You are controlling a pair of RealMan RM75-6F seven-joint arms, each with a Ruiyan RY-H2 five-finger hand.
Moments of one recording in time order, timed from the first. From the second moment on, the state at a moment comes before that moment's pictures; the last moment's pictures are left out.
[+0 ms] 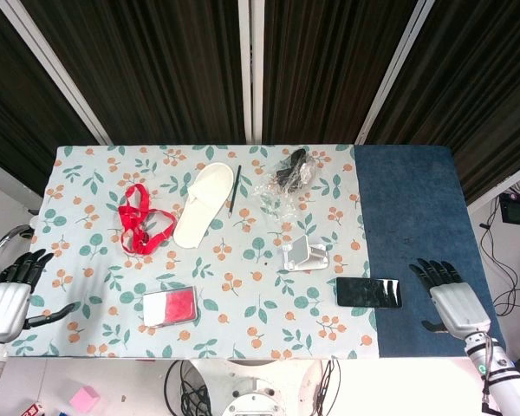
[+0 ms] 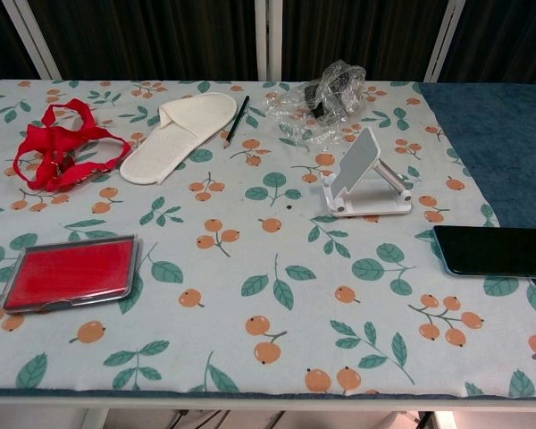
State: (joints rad) left arm -0.12 -1.14 -0.01 -1.48 1.52 1.43 -0.03; right arm 0.24 -1.06 0.00 -1.70 -1.41 1.07 -0.21
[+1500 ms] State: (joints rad) left arm -0.11 -1.12 0.03 -1.46 1.52 1.39 -0.12; right arm 0.48 -1.32 0.02 -1.80 -0.84 1.04 -0.61
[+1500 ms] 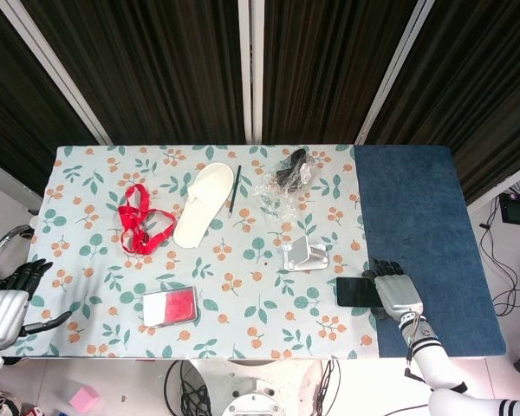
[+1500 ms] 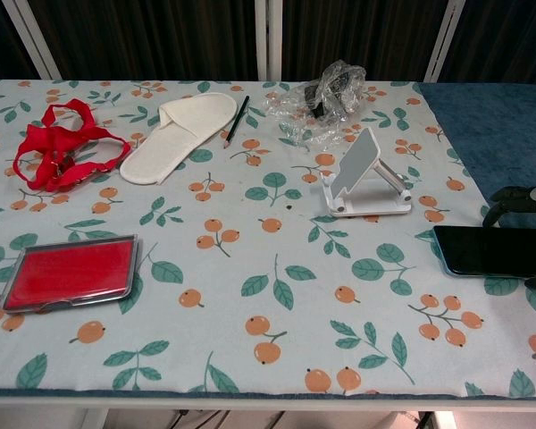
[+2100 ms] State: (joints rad) left arm -0.12 -1.12 0.03 -1.47 1.52 1.37 -0.11; right arm 0.47 -1.33 0.00 -1.78 -0.91 1.08 -0.54
